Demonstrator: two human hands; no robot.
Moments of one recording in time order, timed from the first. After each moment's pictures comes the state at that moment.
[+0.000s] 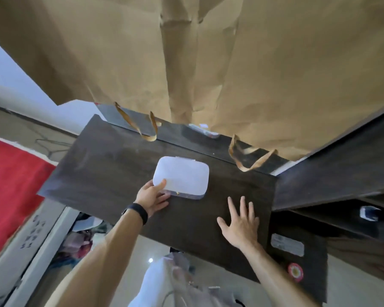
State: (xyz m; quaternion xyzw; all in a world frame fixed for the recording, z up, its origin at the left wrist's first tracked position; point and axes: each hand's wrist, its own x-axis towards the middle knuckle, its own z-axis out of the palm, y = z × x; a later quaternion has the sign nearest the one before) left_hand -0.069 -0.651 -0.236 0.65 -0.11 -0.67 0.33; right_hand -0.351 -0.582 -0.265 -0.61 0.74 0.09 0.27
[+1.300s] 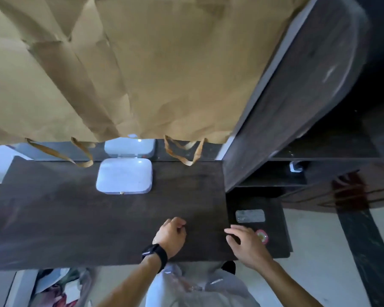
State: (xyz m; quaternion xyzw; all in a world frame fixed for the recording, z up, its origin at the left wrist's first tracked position) left_hand -0.215 -0.577 -0.254 0.61 -0.66 -0.45 0.00; right_hand -0.450 -0.476 -0.232 -0.53 0.77 -0.04 0.35
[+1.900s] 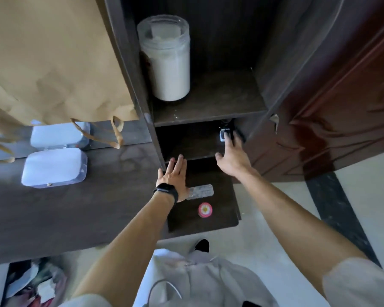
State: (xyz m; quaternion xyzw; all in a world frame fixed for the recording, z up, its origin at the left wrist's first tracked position) left_hand -0.457 -0.566 -0.202 0.44 -0.85 -0.21 -0.21; right_hand -0.659 -0.531 -0.174 -0.46 0.85 -0.09 0.26
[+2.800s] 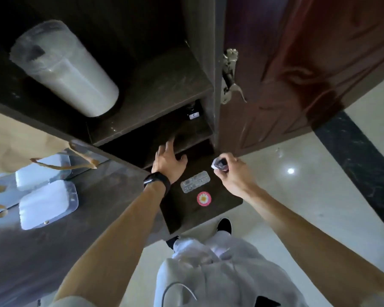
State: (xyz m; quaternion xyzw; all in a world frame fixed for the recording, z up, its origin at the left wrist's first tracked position) left_hand -0.529 -0.586 -0.192 0.52 -0.79 -0.31 0.00; right_hand -0.676 -0.426 -0.233 -0.40 0.83 -0.27 0.30
